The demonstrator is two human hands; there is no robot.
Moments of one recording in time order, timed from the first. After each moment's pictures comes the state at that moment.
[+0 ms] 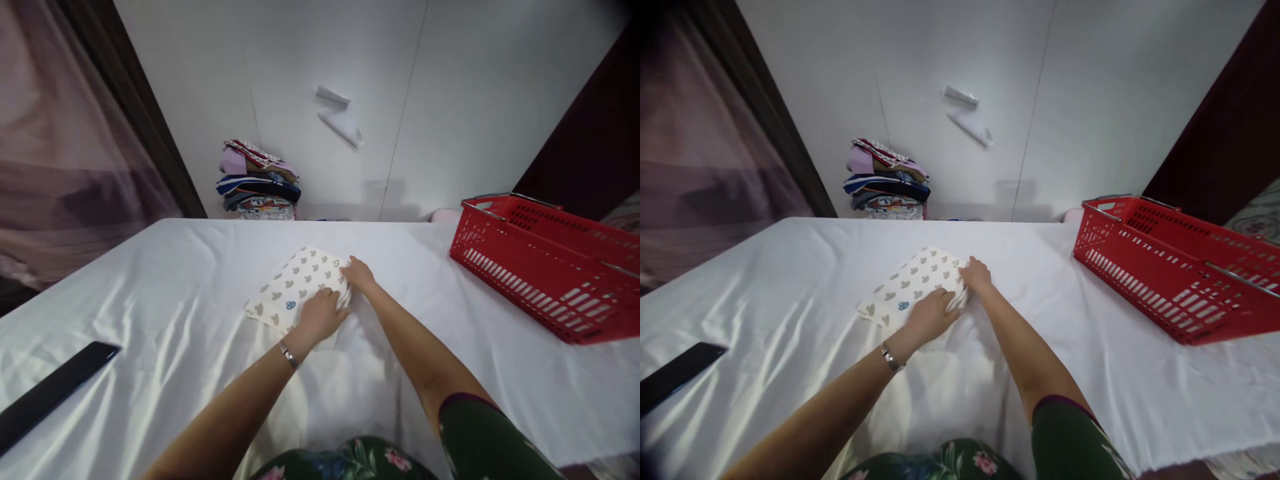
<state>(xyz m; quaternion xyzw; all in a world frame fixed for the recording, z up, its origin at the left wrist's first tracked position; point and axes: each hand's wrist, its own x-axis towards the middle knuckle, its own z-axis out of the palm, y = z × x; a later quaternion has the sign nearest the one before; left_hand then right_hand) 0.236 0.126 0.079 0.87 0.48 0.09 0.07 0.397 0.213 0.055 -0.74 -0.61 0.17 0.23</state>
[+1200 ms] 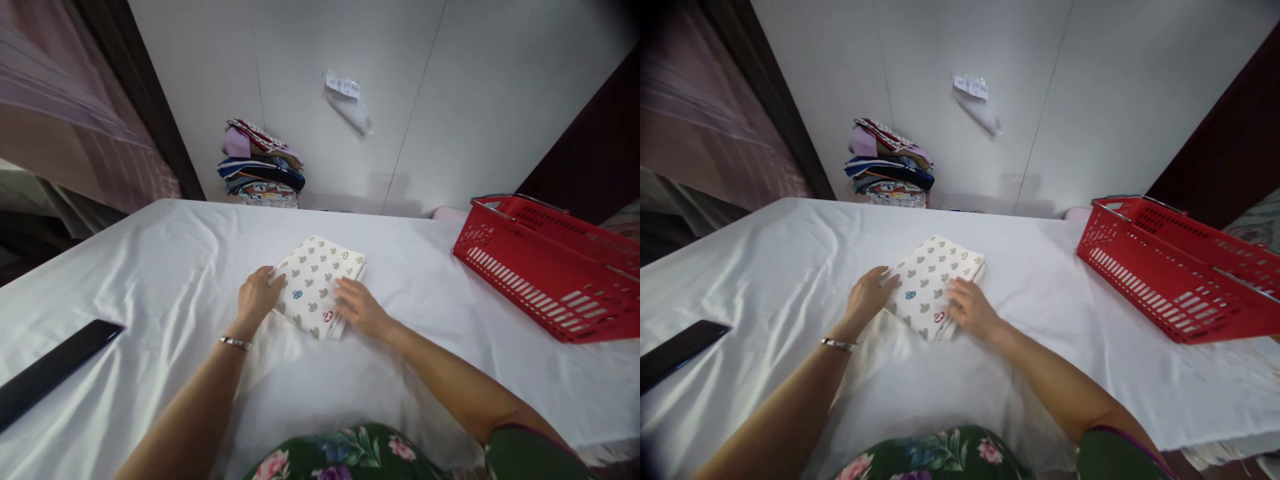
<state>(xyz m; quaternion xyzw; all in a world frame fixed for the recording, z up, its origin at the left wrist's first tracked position) 0.111 0.169 0.056 0.69 0.68 0.23 0.11 0.375 0.102 0.051 -0.49 -0.82 0.13 0.25</state>
